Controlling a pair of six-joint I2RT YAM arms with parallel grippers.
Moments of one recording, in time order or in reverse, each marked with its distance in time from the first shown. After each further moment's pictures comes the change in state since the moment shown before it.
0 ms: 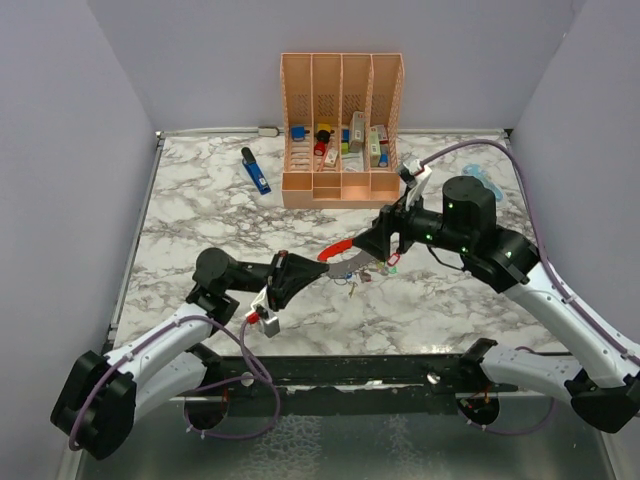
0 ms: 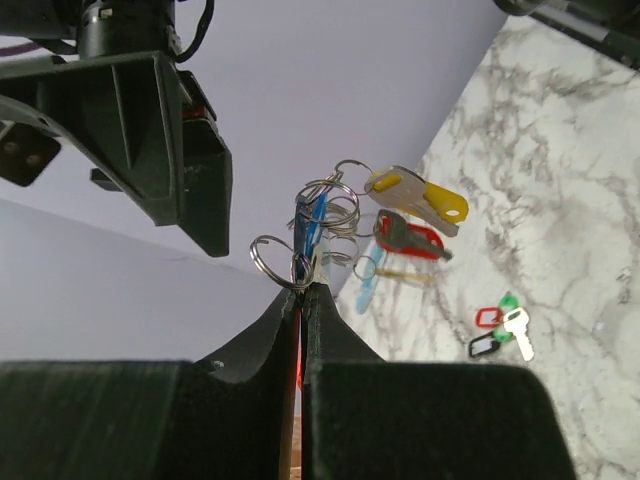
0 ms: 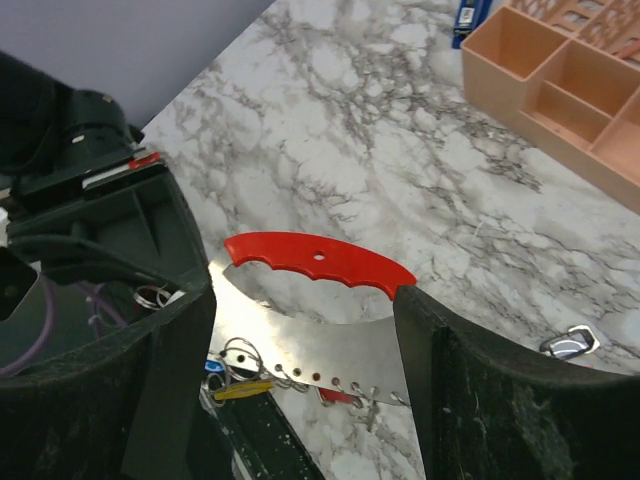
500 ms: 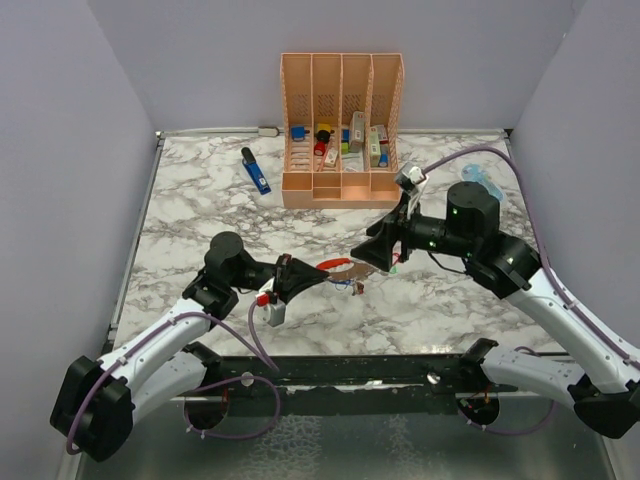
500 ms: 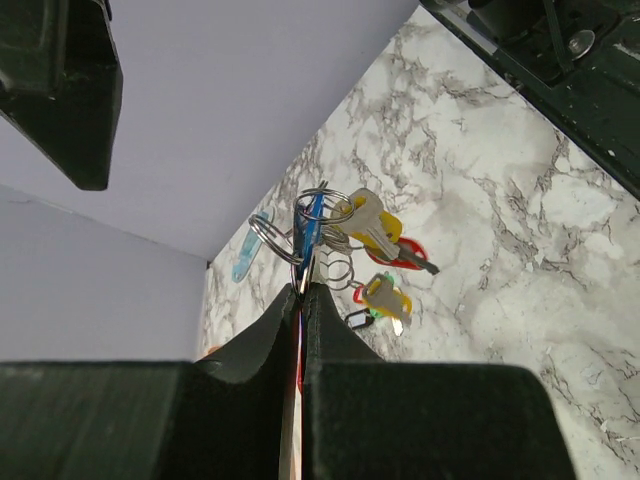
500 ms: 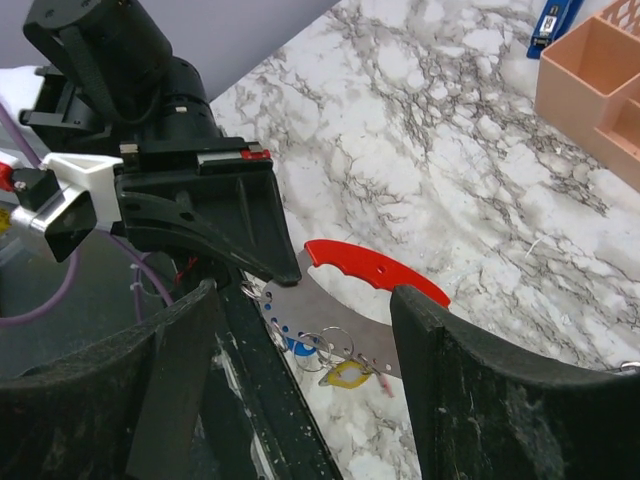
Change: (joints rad) left arm 0.000 -0.022 0.142 -0.542 0.028 0.007; right arm 0.000 -0.025 -0.032 0.048 -0.178 -0.010
